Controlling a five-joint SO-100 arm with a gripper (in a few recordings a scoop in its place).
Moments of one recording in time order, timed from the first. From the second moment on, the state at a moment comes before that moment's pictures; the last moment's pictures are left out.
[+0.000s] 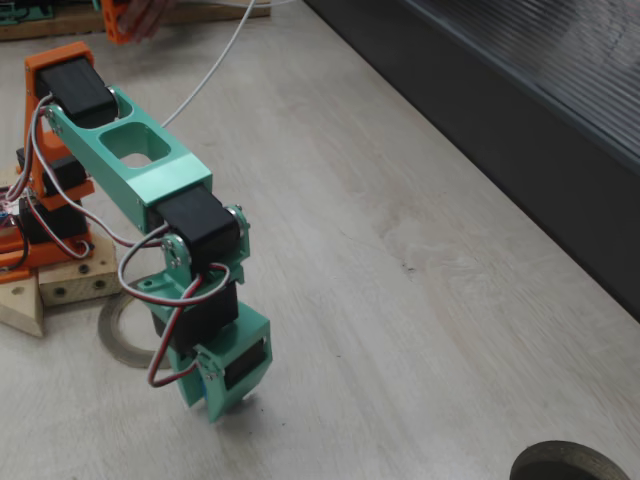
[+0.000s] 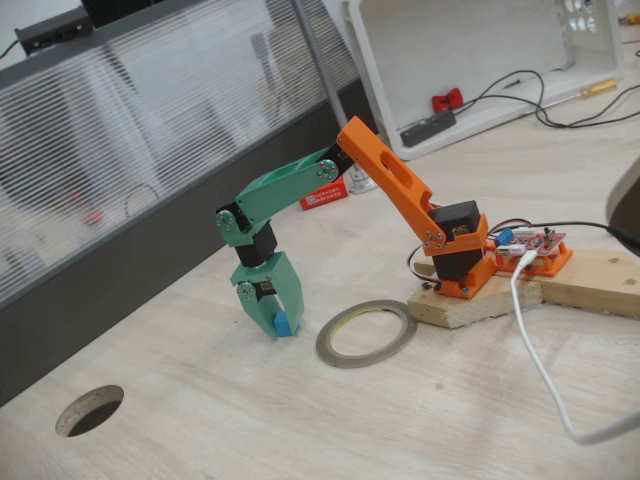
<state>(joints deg) 61.5 65.0 77.7 78.0 85.3</state>
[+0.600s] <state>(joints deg) 59.3 83.9 84.9 78.6 85.3</state>
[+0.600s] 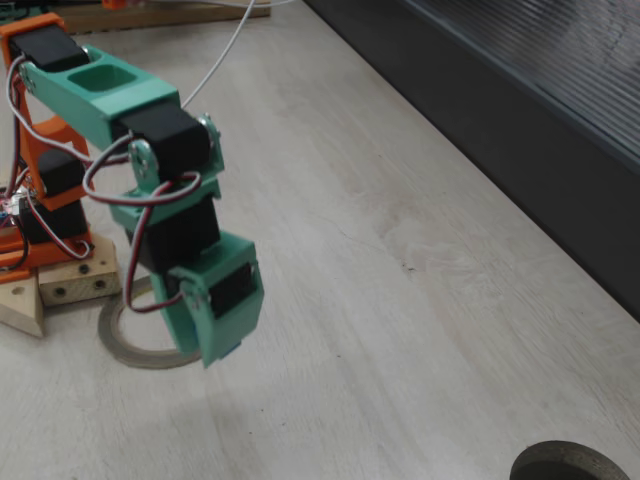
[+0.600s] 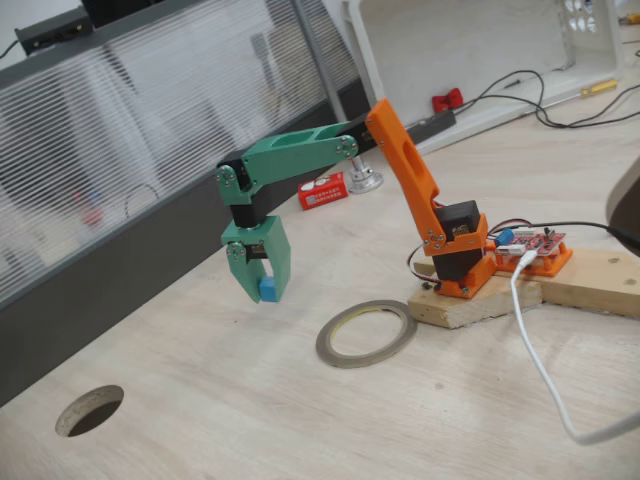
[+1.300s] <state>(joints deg) 41.7 115.7 123.9 78.4 85.3</state>
